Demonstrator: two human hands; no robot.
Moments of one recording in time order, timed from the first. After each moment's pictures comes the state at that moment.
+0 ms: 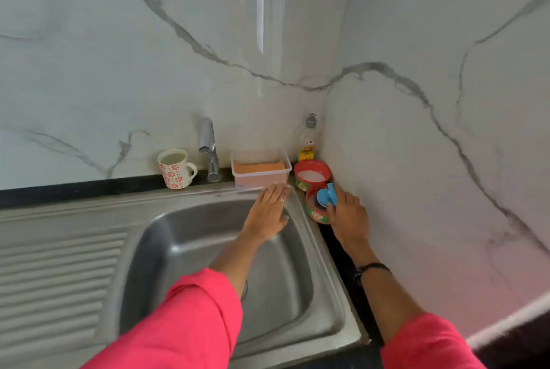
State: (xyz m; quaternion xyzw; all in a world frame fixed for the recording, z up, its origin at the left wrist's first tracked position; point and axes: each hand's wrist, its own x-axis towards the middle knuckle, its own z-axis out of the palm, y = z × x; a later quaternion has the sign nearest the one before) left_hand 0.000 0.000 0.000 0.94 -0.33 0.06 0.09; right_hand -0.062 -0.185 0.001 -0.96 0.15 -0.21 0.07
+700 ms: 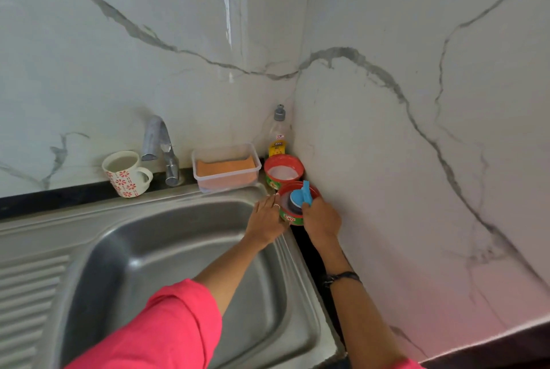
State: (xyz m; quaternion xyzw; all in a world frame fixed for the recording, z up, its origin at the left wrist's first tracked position) left_hand 0.019 -0.081 -0.036 0.93 -0.28 -0.04 0.23; right_hand -0.045 -0.188 0.021 -0.92 0.32 -0.05 0.21
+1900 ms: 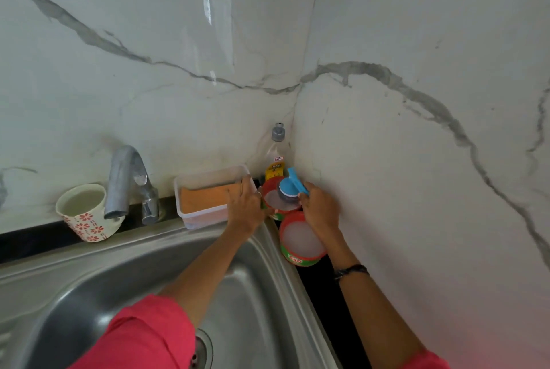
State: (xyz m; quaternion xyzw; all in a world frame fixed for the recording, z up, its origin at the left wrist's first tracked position) left_hand 0.139 -0.084 -0.009 0.97 -0.22 -0.01 0.08; right_hand 0.063 -0.215 0.031 -0.94 0.24 -0.10 0.22
